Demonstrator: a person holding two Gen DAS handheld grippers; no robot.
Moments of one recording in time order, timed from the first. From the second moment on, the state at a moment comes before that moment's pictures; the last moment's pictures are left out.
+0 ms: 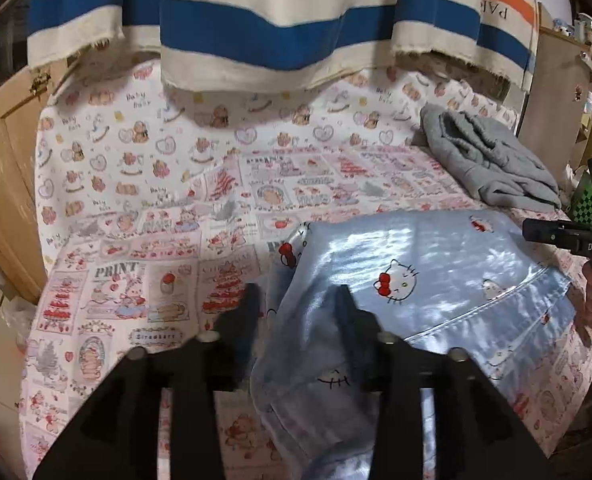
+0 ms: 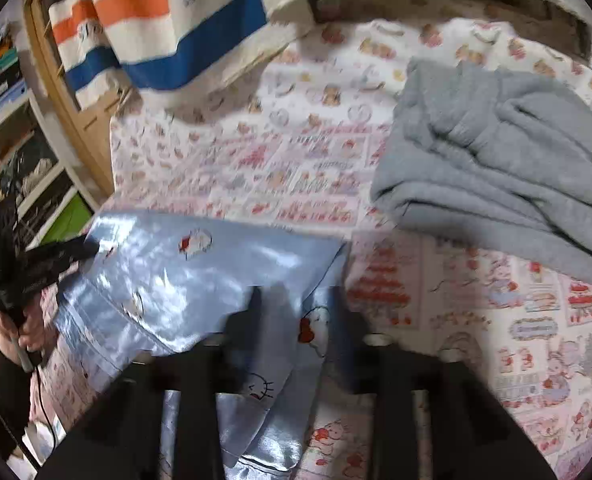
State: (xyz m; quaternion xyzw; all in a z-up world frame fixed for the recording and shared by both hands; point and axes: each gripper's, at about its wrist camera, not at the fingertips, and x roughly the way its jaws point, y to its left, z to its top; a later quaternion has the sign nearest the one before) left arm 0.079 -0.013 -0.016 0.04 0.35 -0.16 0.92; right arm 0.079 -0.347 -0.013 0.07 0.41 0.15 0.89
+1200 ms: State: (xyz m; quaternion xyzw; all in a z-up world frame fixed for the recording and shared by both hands) left arm 0.096 -0.026 -0.034 -0.06 0.41 -0.23 0.88; right arm 0.084 -0.315 -0.036 0.10 0.45 0.19 0.87
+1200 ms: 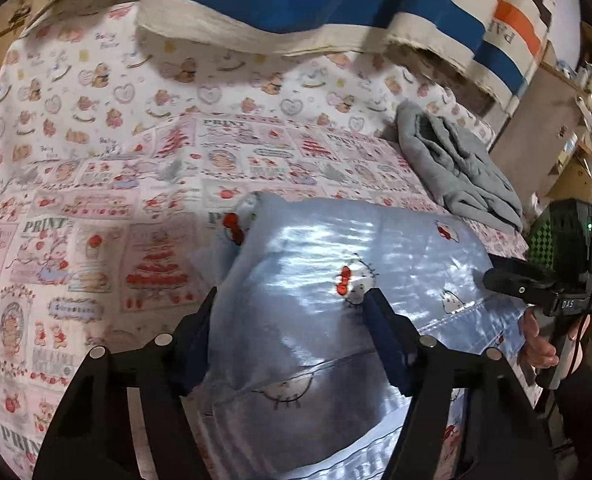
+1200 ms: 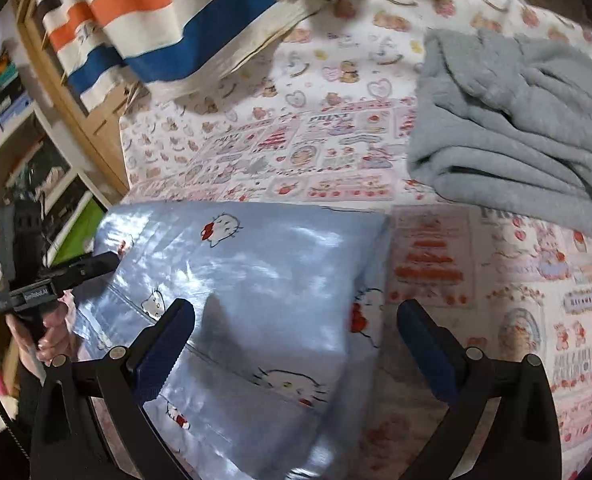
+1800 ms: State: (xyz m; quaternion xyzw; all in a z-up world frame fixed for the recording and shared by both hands) left arm 0.087 -0.058 -0.039 -0.01 0.40 -0.22 0.89; right arm 0.081 -0.284 -0.036 0.05 0.44 0.20 0.88
